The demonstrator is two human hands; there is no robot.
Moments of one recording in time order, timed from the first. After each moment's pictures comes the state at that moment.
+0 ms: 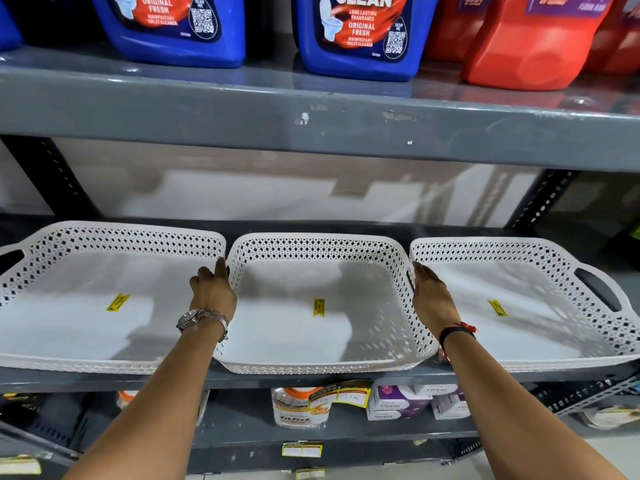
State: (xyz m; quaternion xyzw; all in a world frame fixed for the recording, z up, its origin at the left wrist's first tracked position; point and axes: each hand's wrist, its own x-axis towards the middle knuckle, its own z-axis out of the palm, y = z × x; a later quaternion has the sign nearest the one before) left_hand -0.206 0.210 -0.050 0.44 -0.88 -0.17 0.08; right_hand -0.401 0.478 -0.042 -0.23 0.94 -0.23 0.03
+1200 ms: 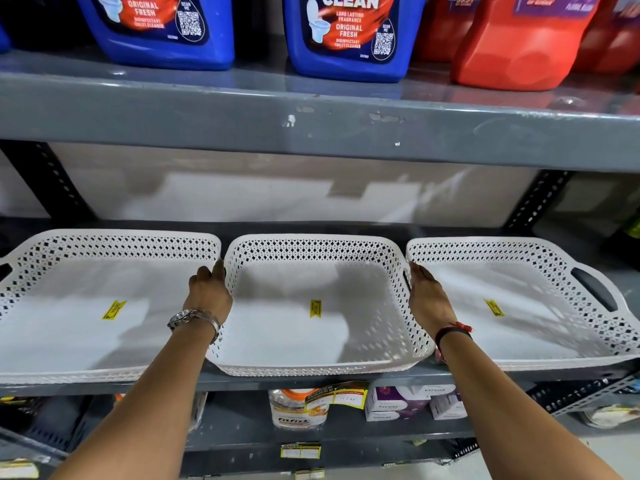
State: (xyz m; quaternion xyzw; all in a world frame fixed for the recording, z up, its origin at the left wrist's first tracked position) left_hand -0.205 0.204 -0.051 0.39 -0.91 -0.12 0.07; right_hand -0.406 0.478 -0.049 -0.23 0.95 -0.23 0.03
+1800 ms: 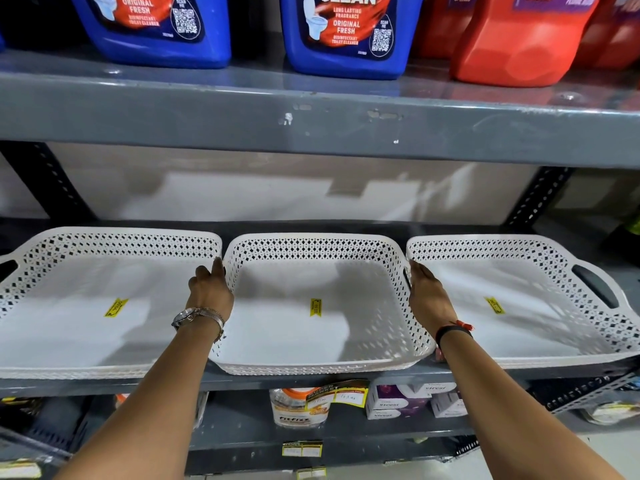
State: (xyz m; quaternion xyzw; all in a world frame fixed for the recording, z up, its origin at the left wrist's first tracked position) left_hand -0.211 0.205 -0.050 0.42 -0.90 -0.10 0.04; right_hand -0.405 0.479 -0.048 -0.23 0.94 -0.23 0.03
